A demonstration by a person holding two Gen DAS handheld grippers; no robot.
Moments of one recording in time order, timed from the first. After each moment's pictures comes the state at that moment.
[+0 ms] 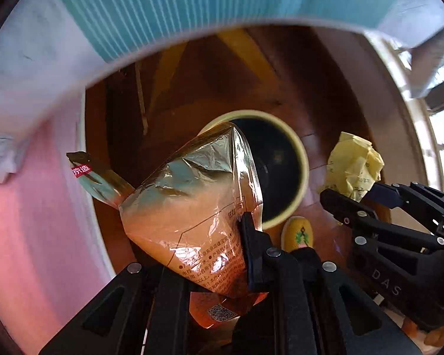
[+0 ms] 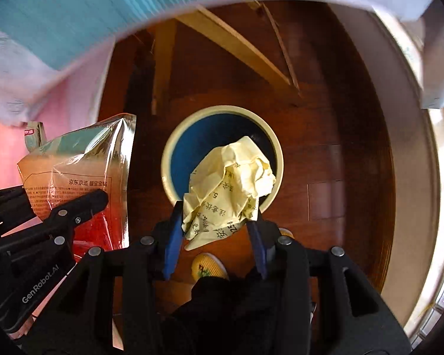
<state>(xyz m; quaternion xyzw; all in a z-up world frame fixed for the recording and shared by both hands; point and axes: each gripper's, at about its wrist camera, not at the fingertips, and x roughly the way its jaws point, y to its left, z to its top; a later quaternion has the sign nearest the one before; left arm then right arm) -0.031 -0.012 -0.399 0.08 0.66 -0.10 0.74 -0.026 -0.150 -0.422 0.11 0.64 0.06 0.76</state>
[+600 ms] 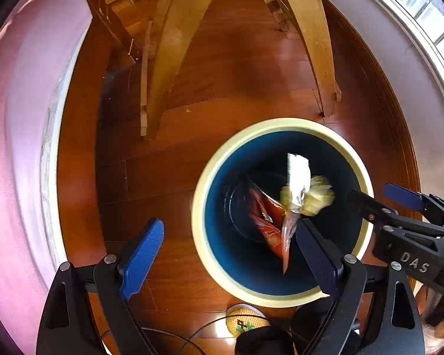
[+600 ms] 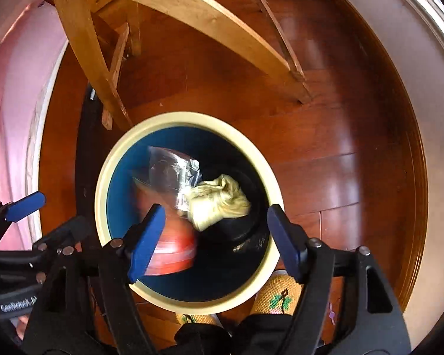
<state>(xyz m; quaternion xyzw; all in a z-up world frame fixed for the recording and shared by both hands) -0.001 0.008 -0.520 0.05 0.65 -0.04 0.76 0.042 -0.184 -0.553 0.13 0.63 0.05 0.76</state>
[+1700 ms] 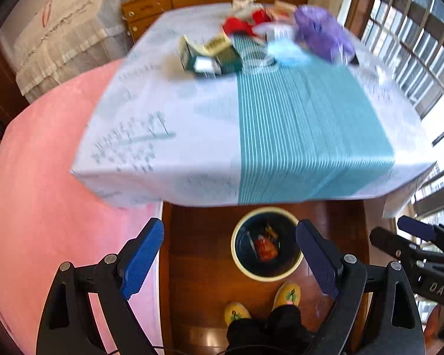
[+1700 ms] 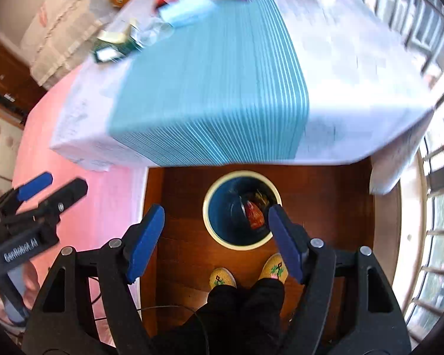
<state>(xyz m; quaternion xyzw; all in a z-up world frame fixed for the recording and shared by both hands) -0.009 0.048 -0.102 0.00 0.53 0.03 0.85 0.019 -0.176 -0.128 0.10 0.57 0.13 0.80</state>
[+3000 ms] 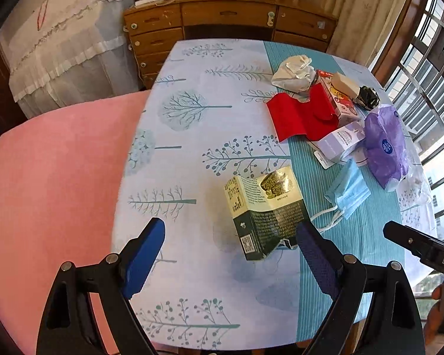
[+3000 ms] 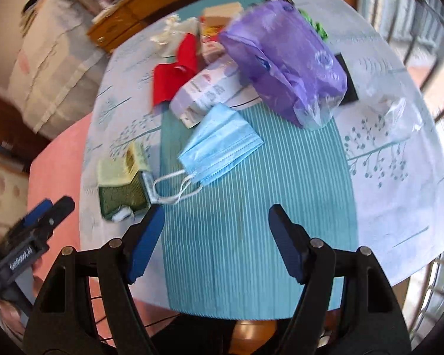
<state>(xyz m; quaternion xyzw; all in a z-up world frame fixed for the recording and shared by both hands) 0.253 0.166 -0.055 -0.04 0.54 0.01 0.84 0.267 -0.121 -0.109 0.20 0.58 0.05 0.79</state>
